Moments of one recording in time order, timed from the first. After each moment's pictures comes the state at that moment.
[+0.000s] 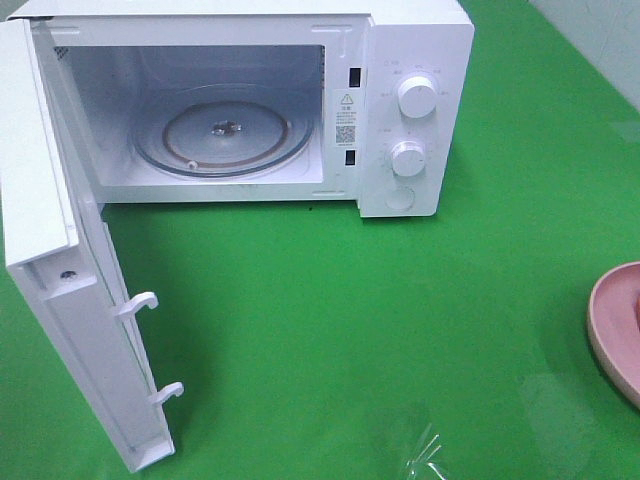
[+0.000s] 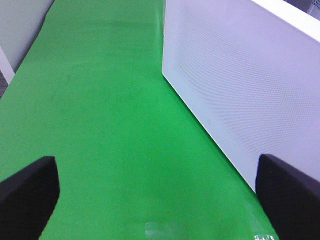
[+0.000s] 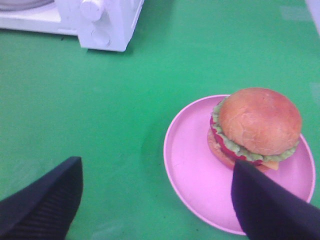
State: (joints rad) left arm 0.03 0.00 -0.52 -0.06 1.08 0.05; right arm 0.18 0.11 -0.50 -0.08 0.97 0.08
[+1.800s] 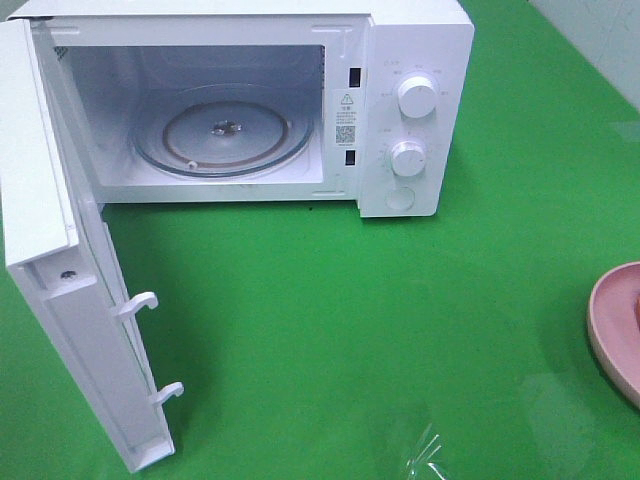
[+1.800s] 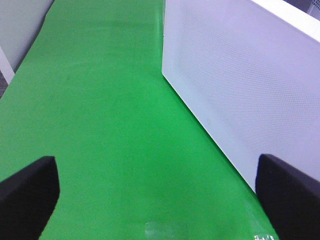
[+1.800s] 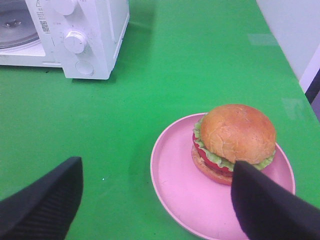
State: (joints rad) left arm 0.03 0.00 -0.52 -0.06 1.08 0.05; right arm 0.10 0.00 -0.50 -0.08 0.97 0.08
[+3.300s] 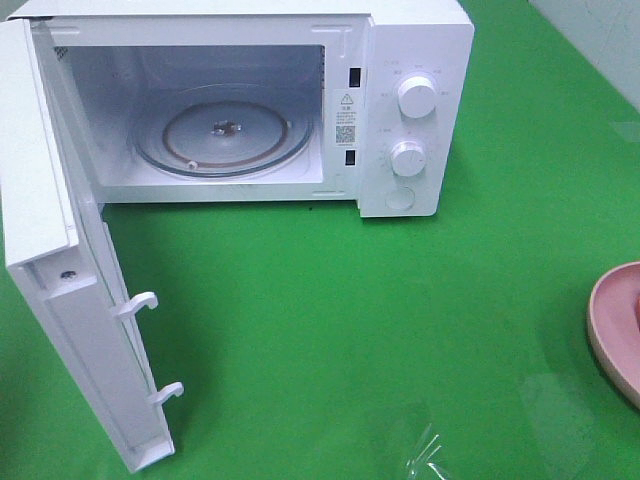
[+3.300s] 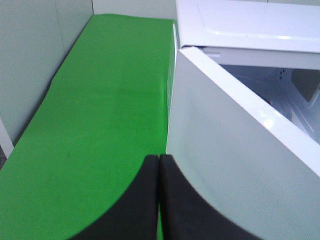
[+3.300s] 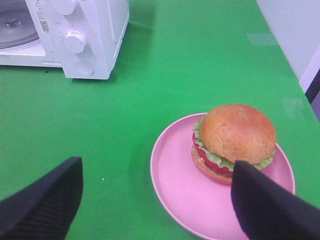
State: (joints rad) left arm 0.03 0.41 -0.56 -0.07 0.55 0.05; right arm 0.10 0.00 -0.50 -0.08 0.97 0.07
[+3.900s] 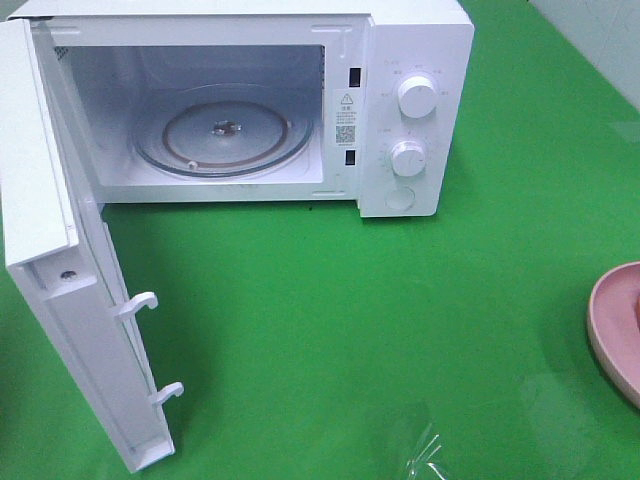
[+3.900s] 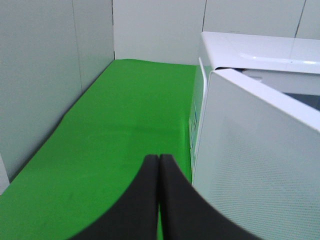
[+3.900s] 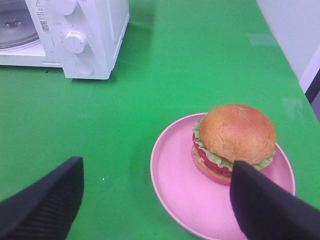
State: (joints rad) left arm 0.03 0.68 -0.19 -0.07 -0.29 0.04; right arm 0.10 0.00 -0.50 -0.08 0.97 0.07
